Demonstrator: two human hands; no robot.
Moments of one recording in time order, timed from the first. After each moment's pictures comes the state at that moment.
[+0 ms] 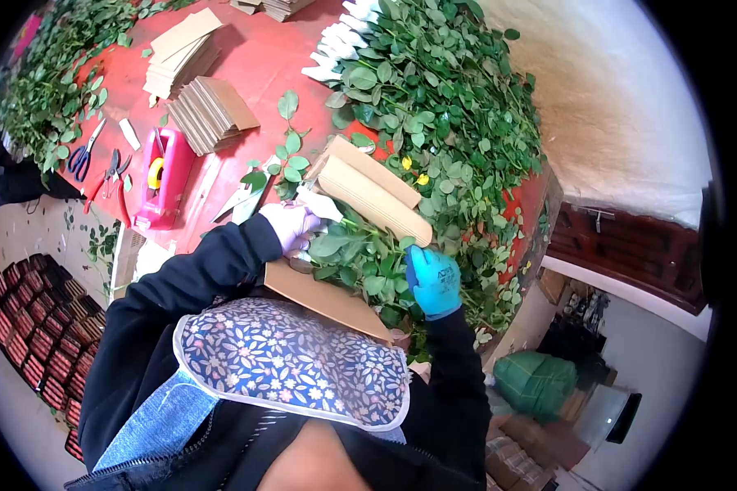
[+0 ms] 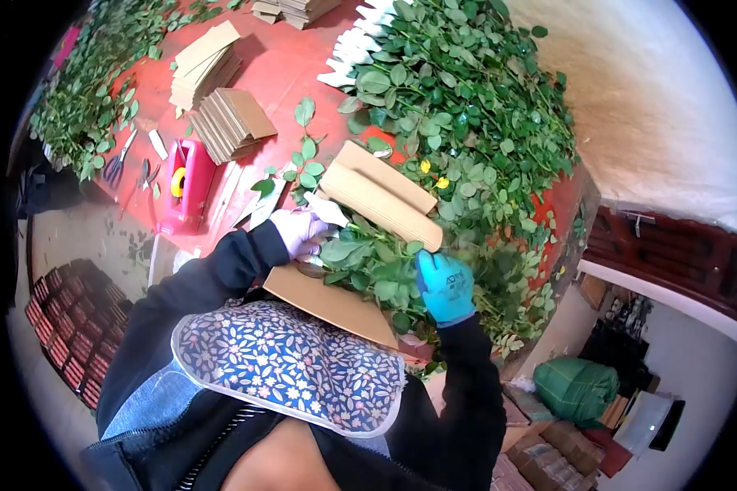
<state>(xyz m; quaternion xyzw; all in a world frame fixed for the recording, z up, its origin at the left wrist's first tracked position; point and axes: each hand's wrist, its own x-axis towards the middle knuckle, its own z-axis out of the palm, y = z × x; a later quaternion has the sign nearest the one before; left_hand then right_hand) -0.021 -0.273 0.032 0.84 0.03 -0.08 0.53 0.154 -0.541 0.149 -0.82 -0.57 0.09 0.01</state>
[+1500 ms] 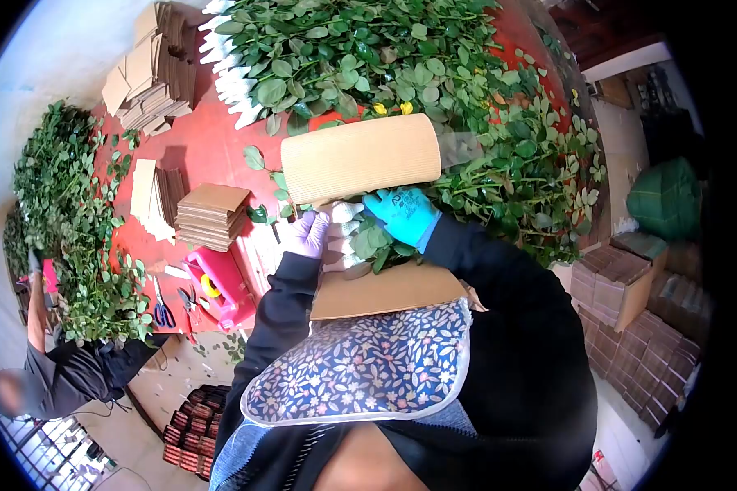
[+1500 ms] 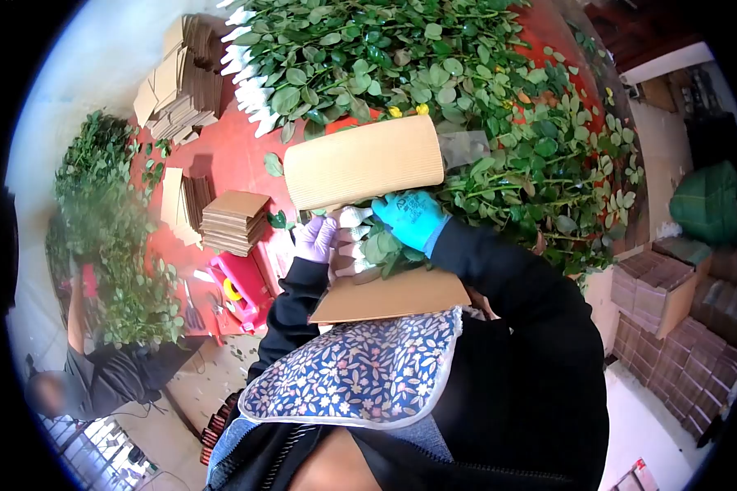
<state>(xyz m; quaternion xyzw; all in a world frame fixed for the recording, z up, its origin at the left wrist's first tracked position) -0.014 -0.259 0.000 0.62 0.20 -0.05 0.75 0.110 -0.476 0.047 -0.87 -0.47 0.13 0.08</state>
